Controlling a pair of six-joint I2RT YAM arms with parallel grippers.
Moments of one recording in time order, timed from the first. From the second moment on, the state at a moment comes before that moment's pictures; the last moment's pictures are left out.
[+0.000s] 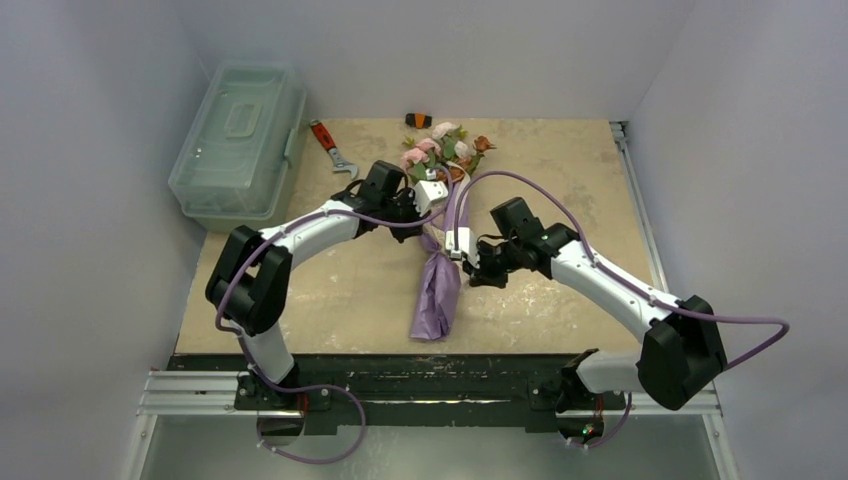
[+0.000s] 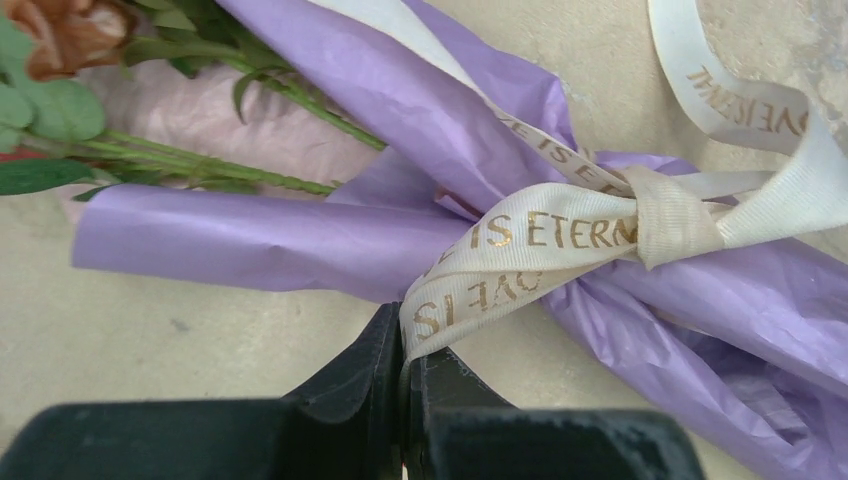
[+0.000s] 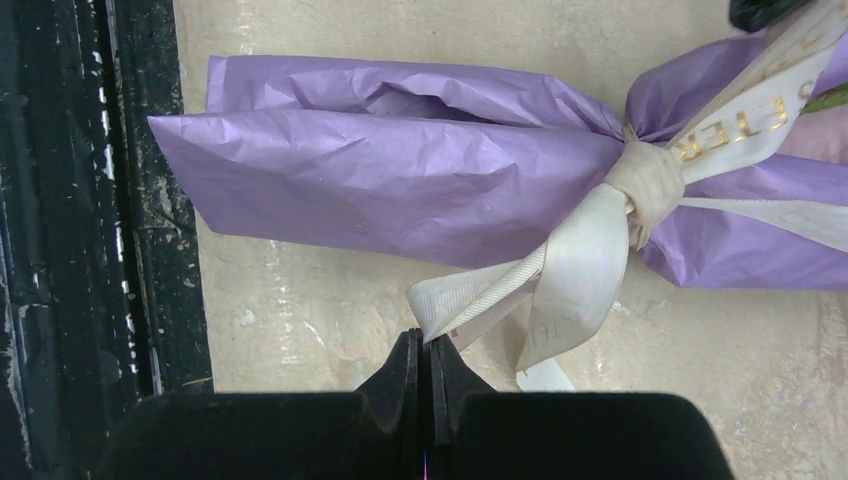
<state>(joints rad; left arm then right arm) -0.55 1.78 1.22 -0.27 0.42 0.42 0.58 1.31 0.93 -0.65 -0.52 -0.76</state>
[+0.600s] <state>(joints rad) -0.55 1.70 1.27 -0.37 0.11 0.35 0.52 1.31 0.94 -0.72 -0.40 -0.82</state>
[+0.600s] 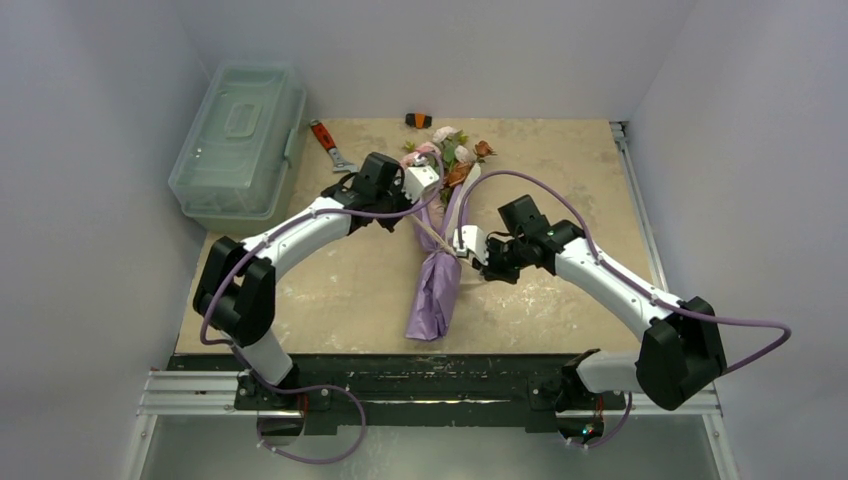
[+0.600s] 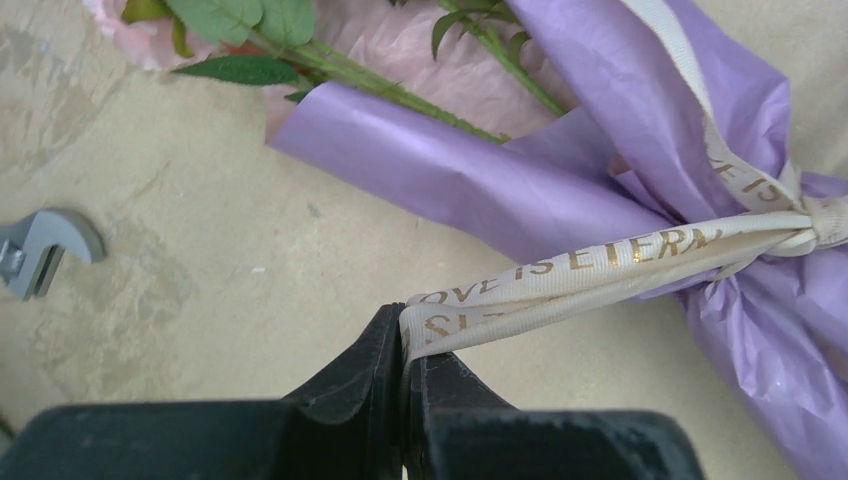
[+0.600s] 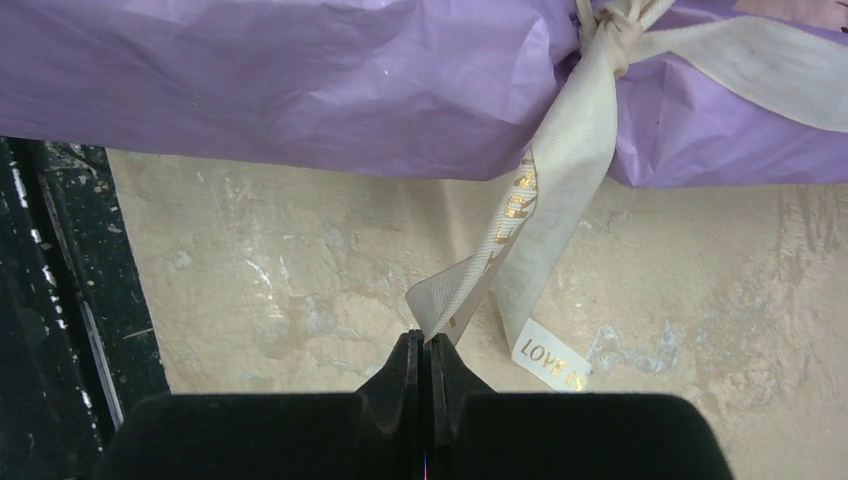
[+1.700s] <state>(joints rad) -0.40 1.54 0.87 -0.33 0.13 0.18 0.51 1.26 0.71 -0.48 -0.38 -0.80</state>
